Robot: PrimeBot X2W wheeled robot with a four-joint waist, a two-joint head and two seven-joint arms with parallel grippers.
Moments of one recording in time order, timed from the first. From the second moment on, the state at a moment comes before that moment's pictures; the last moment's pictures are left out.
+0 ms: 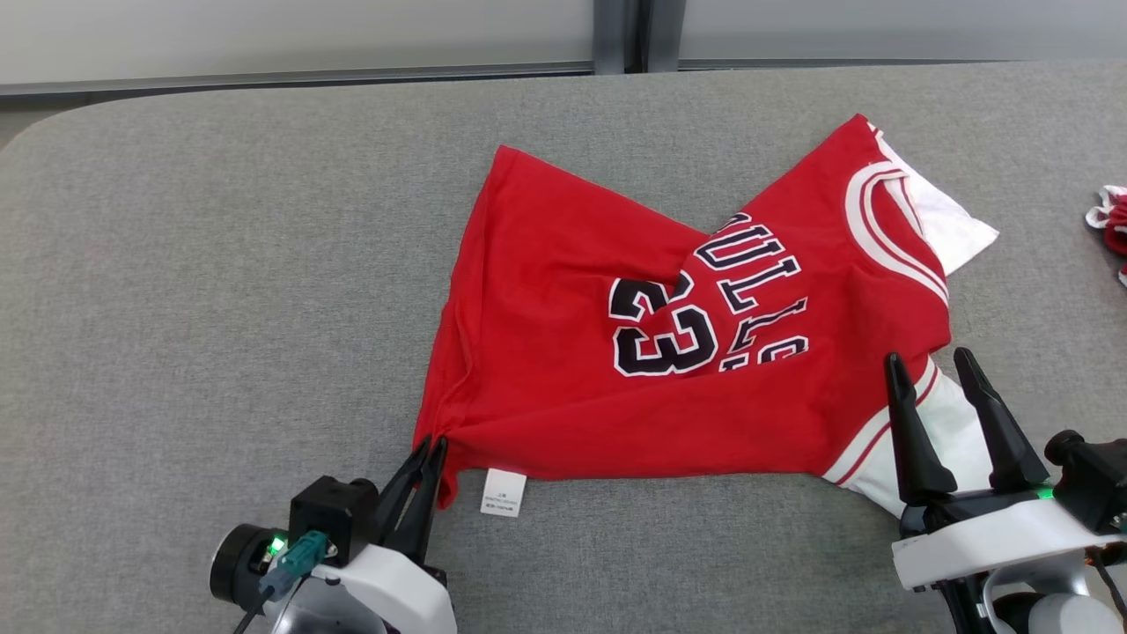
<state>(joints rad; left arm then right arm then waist) -0.06 0.25 -0.47 0.02 -0.39 0.14 0.01 -0.03 -0.09 0.05 -0.05 0.30 0.13 -0.02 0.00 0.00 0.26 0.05</state>
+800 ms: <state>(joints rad) -0.20 0.25 -0.40 0.19 -0.43 0.13 -0.12 -0.05 -0.08 0.02 -0.06 0.30 0.13 -0.02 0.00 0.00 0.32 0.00</state>
